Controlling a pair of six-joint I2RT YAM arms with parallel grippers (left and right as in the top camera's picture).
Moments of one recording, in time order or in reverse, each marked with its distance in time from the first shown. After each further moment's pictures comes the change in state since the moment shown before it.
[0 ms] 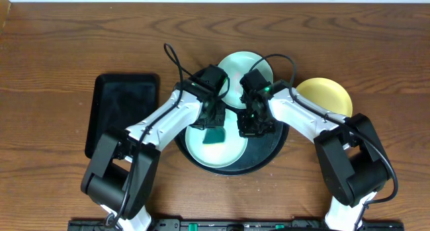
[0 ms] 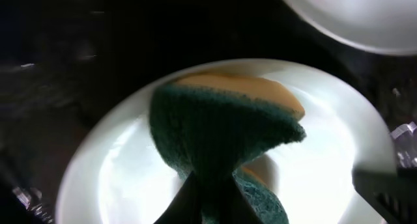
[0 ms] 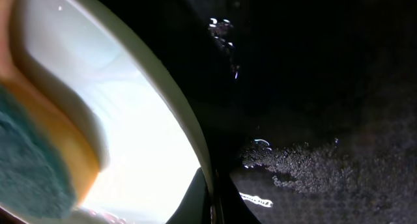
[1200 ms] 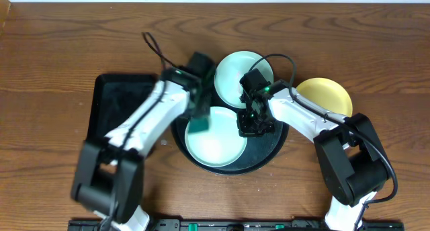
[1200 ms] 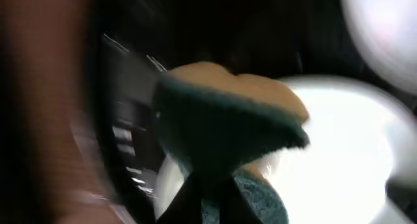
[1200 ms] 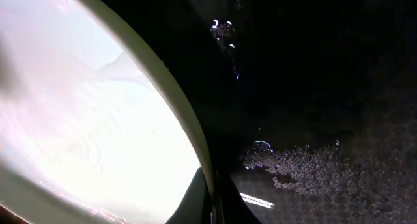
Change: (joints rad) left arm 0.084 -0.057 0.103 -0.166 -0.121 -0.017; right arm 0.000 0.003 0.002 0.007 -0.002 0.001
